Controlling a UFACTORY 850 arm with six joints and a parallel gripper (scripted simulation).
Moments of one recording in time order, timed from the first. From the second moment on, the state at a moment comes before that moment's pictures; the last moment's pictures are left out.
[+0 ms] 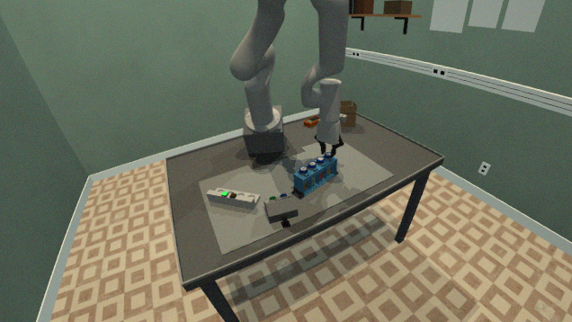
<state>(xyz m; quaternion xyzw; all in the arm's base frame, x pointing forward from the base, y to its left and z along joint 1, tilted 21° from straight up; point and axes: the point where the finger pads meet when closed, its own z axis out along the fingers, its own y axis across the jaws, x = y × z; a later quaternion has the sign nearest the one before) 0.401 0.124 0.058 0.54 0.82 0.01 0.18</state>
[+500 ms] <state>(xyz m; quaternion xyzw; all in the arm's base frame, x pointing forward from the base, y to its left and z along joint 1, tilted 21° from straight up) 0.403 0.123 0.053 0.54 0.82 0.01 0.18</state>
